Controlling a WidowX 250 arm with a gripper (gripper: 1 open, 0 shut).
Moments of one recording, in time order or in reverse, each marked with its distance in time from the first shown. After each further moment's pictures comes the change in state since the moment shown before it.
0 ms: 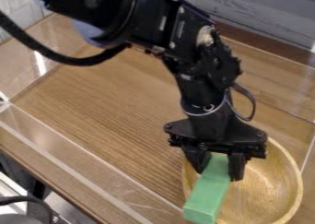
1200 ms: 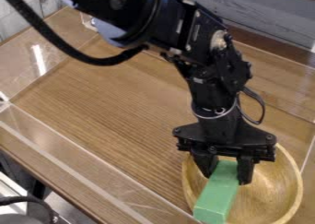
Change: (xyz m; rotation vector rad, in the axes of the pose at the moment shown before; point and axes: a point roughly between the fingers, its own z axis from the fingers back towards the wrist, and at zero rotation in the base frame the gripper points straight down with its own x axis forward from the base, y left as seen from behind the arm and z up) arm -0.003 -0.013 -0.010 -0.006 0.036 -0.003
